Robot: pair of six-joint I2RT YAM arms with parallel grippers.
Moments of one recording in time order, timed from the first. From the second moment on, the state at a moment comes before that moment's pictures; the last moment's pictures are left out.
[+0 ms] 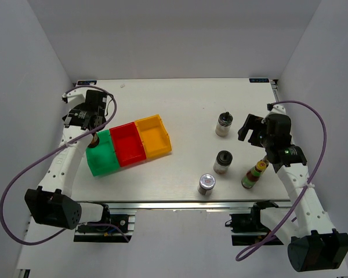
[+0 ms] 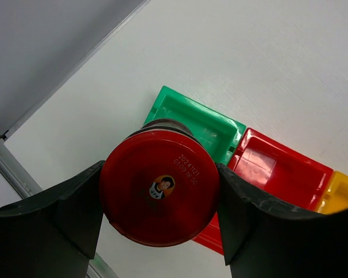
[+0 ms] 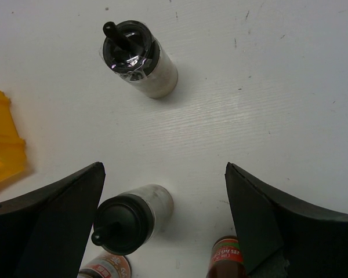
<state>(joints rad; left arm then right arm) -0.18 1.30 1.38 -1.02 -0.76 -0.71 0.12 0.91 0.87 -0.52 0.01 0.31</state>
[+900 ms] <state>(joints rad) -0.14 1.33 0.95 -0.60 -0.71 -0.74 0.12 0.92 0.85 -0.51 0.00 0.31</state>
